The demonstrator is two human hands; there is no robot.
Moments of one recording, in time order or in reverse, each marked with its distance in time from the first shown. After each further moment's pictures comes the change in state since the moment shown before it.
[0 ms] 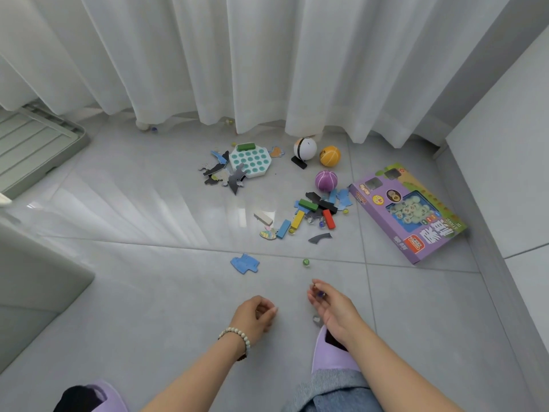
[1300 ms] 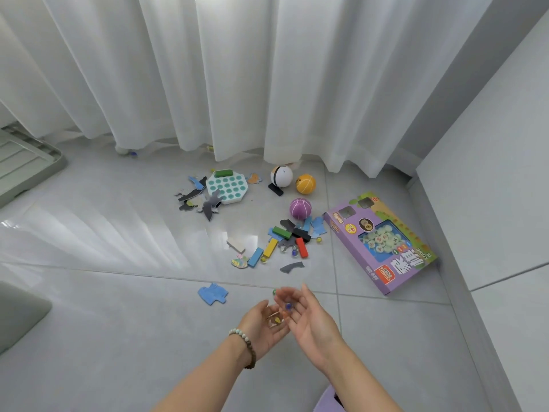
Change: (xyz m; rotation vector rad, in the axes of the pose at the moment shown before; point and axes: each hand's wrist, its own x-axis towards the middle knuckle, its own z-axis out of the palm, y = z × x) left_hand 0.013 0.096 0.059 -1.029 -0.147 -0.454; right_hand -0.036 -0.051 0.010 -0.053 -0.303 -0.051
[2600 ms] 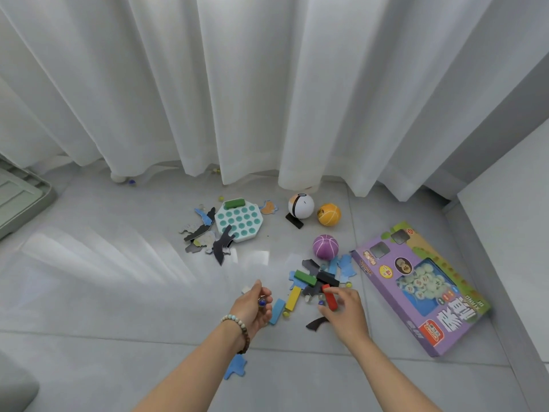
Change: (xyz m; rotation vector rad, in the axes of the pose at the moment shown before) left_hand 0.057 0.152 0.019 0.208 0.193 0.171; right_hand 0.157 -0.054 -0.013 -1.126 0.313 -0.389
